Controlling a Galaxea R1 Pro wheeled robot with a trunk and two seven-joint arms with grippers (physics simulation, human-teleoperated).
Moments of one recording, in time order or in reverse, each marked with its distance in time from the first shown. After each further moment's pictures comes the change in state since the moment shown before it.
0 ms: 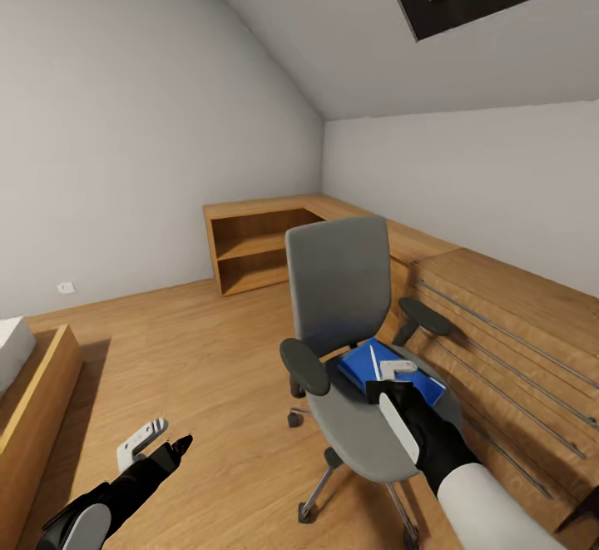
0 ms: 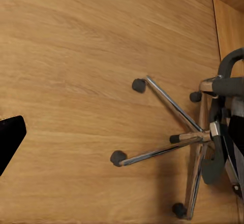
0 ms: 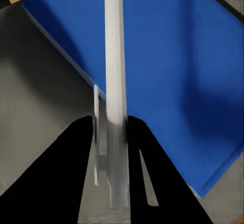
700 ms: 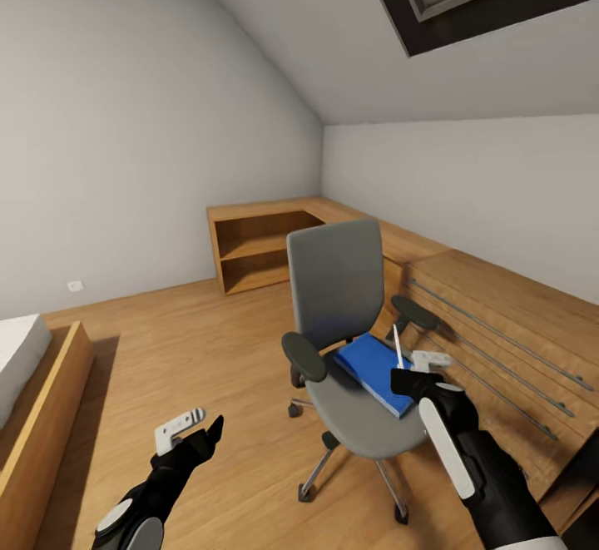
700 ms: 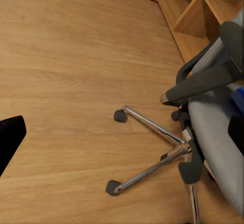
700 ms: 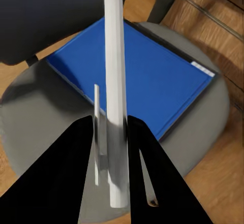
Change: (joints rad) left arm 0.000 0.001 -0.272 -0.010 -0.210 -0.302 -0.001; right arm 0.219 -0.073 -0.126 -0.564 -0.052 0.142 0.000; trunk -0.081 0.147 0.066
